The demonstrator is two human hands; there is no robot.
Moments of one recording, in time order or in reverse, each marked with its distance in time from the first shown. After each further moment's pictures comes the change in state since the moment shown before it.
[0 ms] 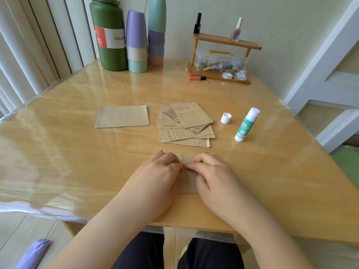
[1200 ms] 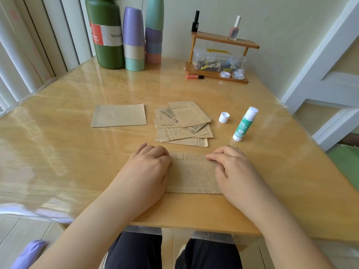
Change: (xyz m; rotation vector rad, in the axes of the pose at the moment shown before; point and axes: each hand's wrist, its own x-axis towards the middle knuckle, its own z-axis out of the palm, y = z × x) left_hand 0.003 -0.016 -0.004 -0.004 -0.022 -0.068; right_hand -0.002 0.026 -0.019 -0.109 0.088 0.160
